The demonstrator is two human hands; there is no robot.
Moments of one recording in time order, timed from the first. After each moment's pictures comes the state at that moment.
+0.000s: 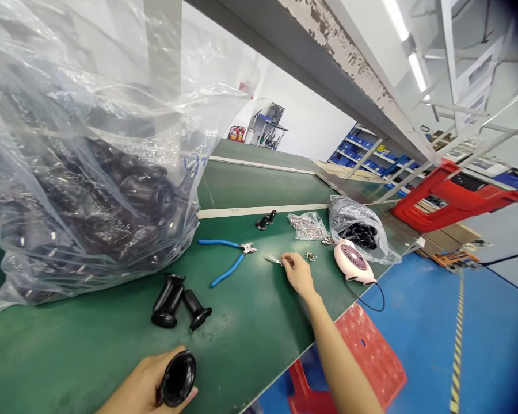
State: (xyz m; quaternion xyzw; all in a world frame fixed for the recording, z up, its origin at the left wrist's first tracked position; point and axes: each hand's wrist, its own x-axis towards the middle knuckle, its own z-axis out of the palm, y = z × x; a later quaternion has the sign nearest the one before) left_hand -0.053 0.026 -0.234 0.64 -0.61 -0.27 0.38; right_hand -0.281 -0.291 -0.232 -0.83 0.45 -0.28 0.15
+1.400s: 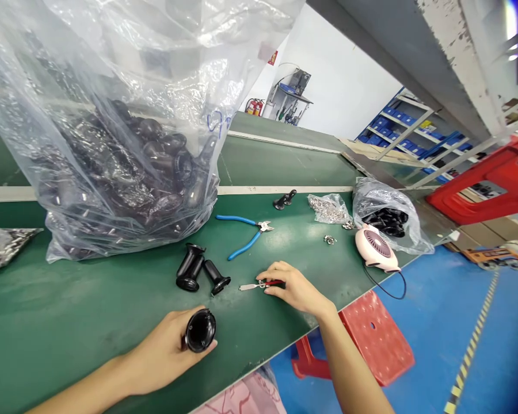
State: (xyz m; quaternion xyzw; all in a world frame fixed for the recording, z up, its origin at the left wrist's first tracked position) left_hand -0.045 0.022 -0.220 0.61 -0.62 -0.37 0.33; right_hand -0.256 -0.187 -0.196 -0.94 0.20 -0.03 0.29
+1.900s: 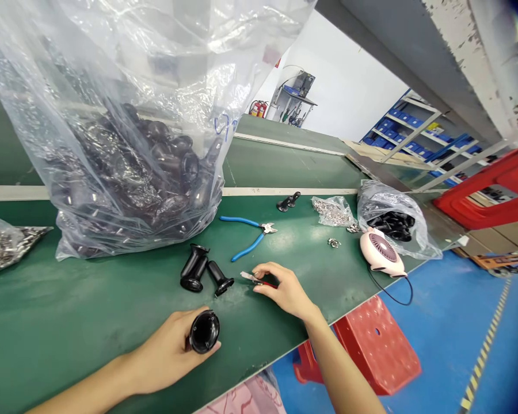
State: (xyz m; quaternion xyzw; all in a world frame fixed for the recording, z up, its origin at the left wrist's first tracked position) left_hand -0.045 0.025 -0.220 0.60 -0.62 -0.38 0.33; right_hand -0.230 -0.173 -0.218 -0.86 0.21 -0.19 0.42
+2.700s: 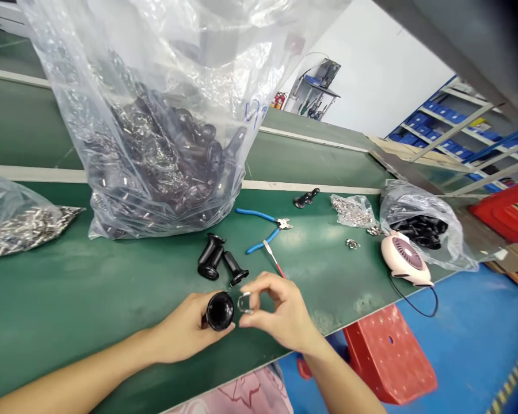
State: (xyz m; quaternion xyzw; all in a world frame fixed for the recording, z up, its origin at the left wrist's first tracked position) left_hand -0.041 0.024 -0.221 0.57 -0.57 -0.42 0.41; right_hand -0.197 -0.101 -0.185 -0.76 0.15 -0.25 0.58
